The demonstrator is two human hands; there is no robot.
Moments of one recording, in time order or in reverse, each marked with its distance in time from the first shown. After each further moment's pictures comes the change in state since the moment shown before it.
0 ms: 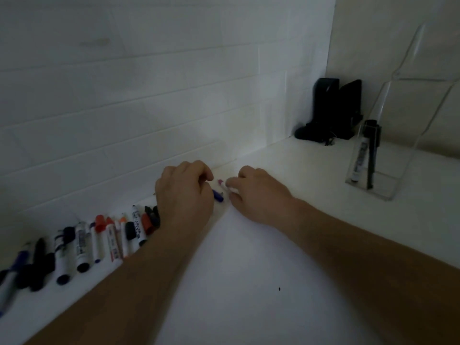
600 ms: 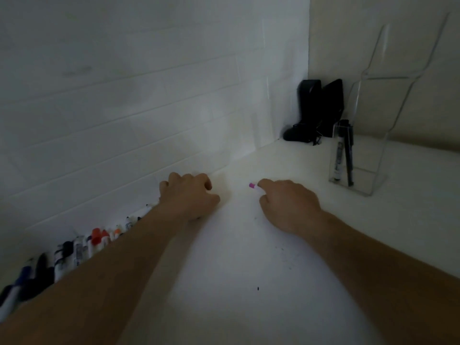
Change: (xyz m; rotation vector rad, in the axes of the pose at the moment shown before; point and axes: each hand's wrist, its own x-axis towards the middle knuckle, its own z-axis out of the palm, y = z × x) left_hand 0.039 0.022 0.011 0.431 -0.660 -0.064; right_hand -0.056 0.050 -0.023 0.059 0.003 0.307
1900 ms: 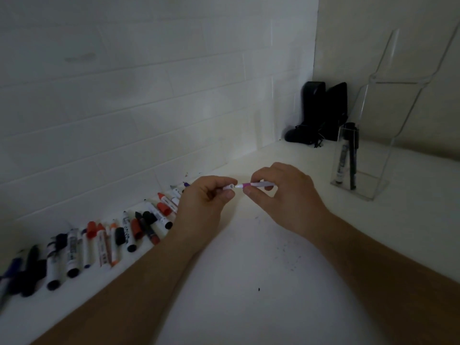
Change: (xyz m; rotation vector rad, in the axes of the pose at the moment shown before) left_hand -0.040 0.021 0.036 -1.135 0.326 0.246; right_hand -0.006 -0.010 -0.006 0.262 0.393 -0.178
